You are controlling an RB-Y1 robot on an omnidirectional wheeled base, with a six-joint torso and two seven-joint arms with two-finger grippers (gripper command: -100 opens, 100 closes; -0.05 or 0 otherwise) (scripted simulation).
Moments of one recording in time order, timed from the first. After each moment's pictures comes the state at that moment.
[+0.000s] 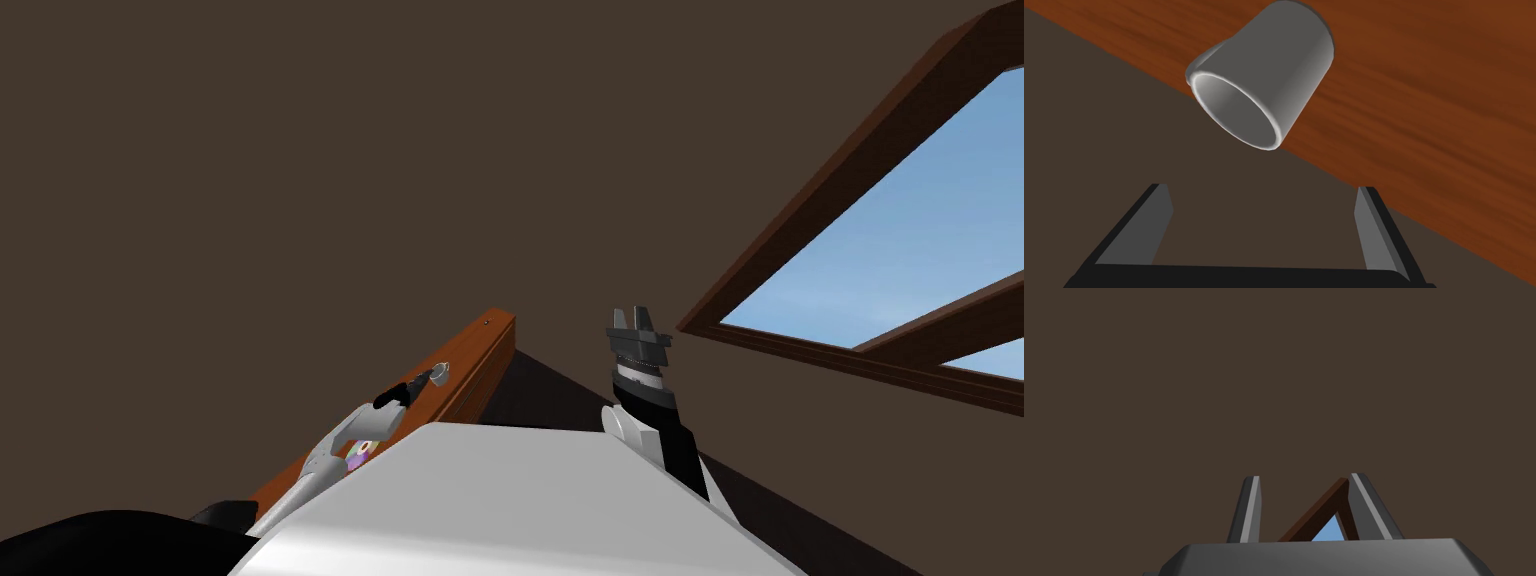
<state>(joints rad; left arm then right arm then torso) 0.33 0.60 0.00 -1.50 0.32 0.50 -0.28 0.54 0.03 -0.05 -2.34 -0.09 -0.53 -0.10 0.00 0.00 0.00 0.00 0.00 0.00</state>
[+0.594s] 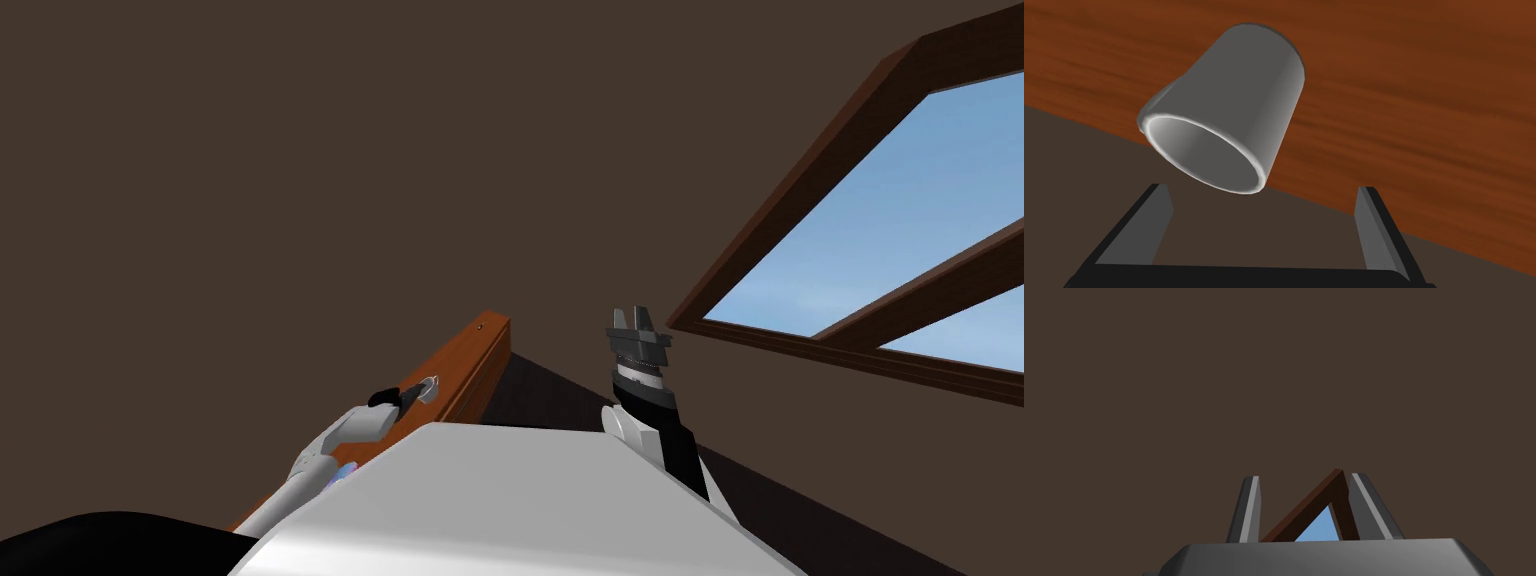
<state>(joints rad) 0.32 0.66 -0.01 -1.42 0.44 0.66 -0.39 0.54 0.03 -0.05 -2.34 -0.09 -0.53 -0.10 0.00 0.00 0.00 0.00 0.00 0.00</state>
